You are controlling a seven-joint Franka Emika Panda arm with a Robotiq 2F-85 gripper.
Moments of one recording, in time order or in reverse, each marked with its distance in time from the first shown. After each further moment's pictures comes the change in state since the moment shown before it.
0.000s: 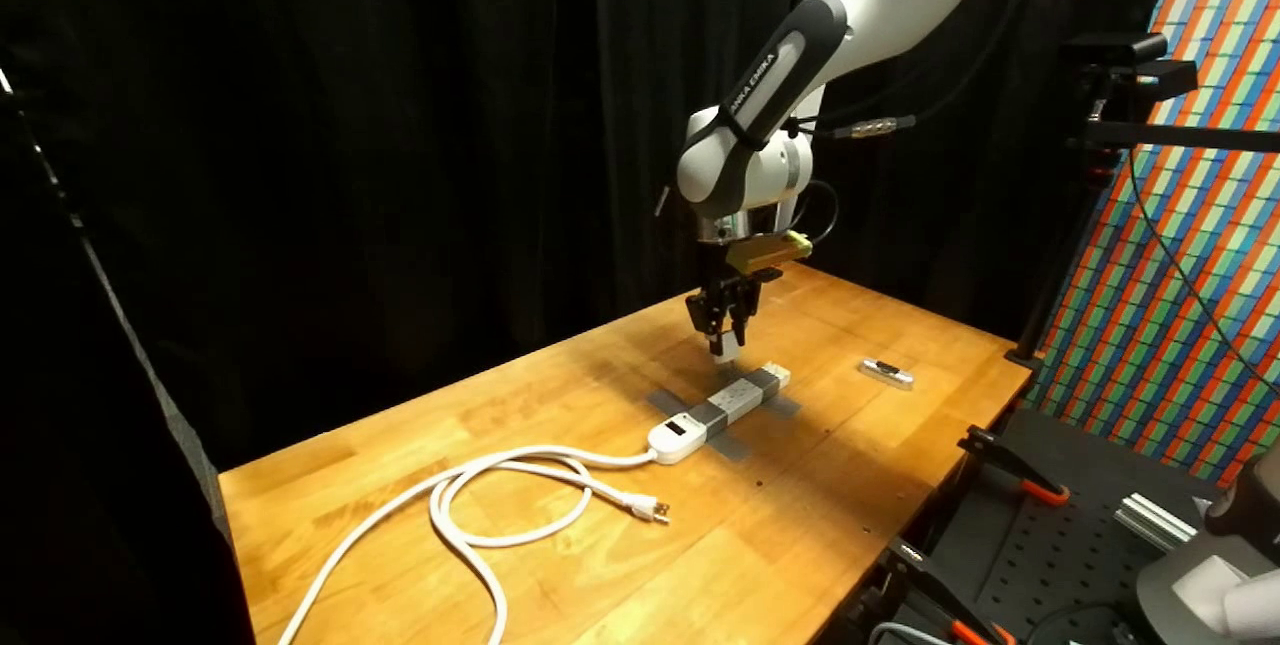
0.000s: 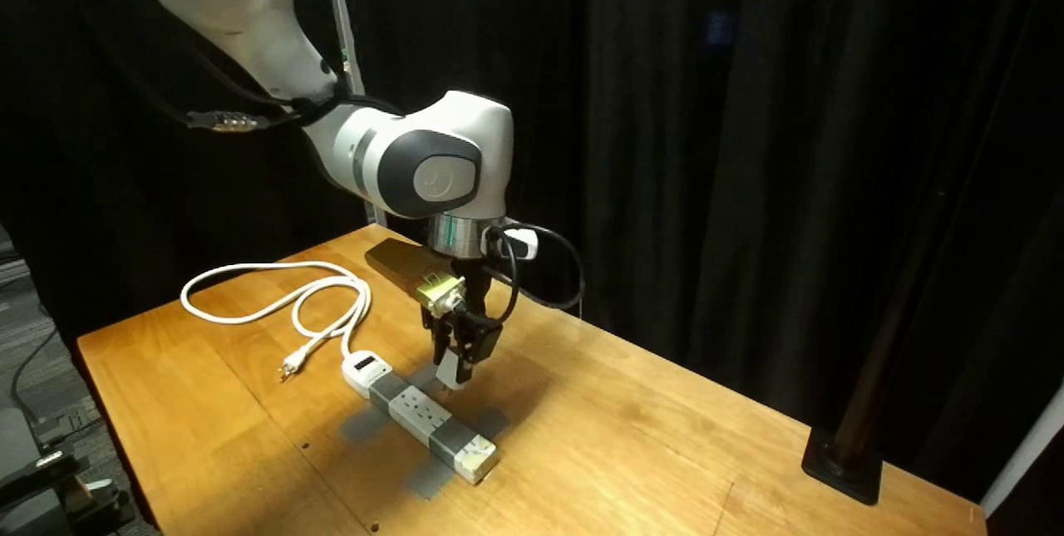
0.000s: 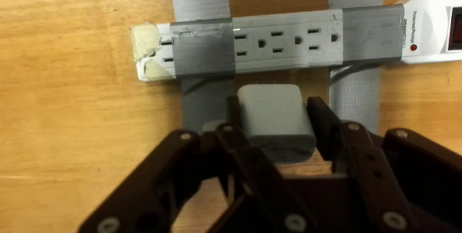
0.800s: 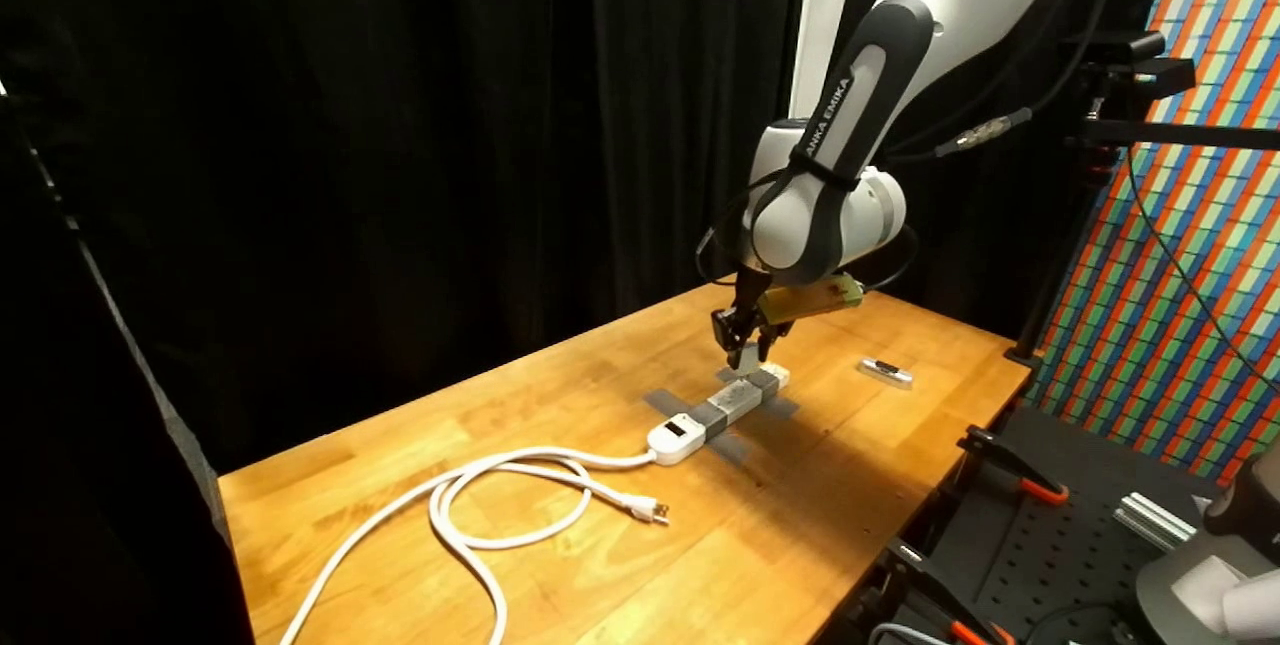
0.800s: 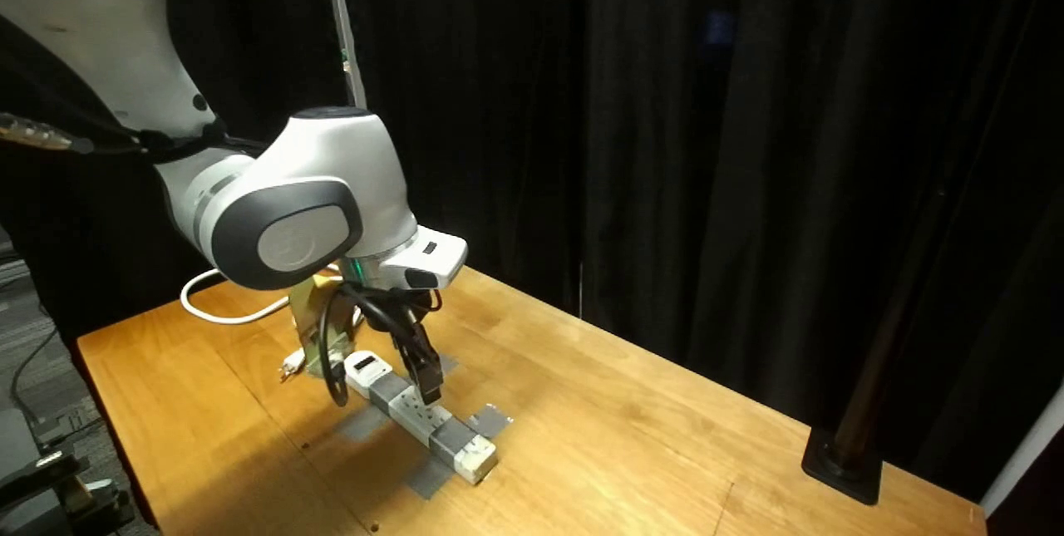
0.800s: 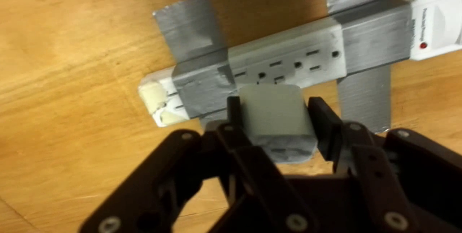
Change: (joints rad) arm 0.126 -0.177 -0.097 -0.469 -0.003 0.606 0.276
